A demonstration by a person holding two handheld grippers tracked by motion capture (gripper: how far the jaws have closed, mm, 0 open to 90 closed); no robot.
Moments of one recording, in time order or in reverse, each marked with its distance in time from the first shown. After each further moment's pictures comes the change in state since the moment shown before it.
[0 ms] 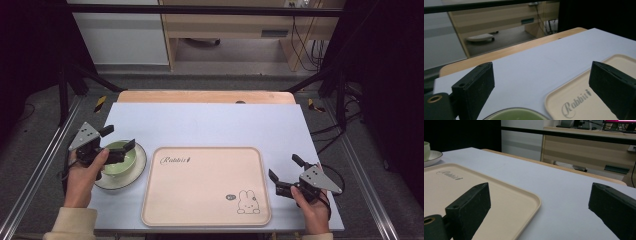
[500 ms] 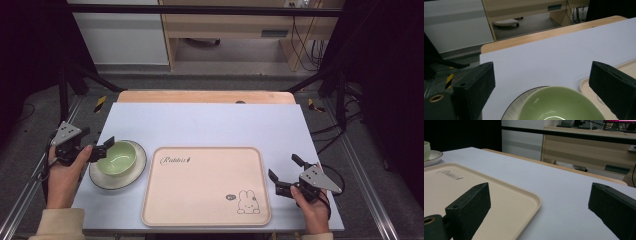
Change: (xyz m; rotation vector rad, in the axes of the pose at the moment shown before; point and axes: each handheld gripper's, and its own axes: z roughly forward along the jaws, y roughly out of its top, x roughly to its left) left arm 0.036 -0.007 -0.020 0.103 0.191 -0.050; right arm 0.000 0.000 0.002 0.007 0.006 0.001
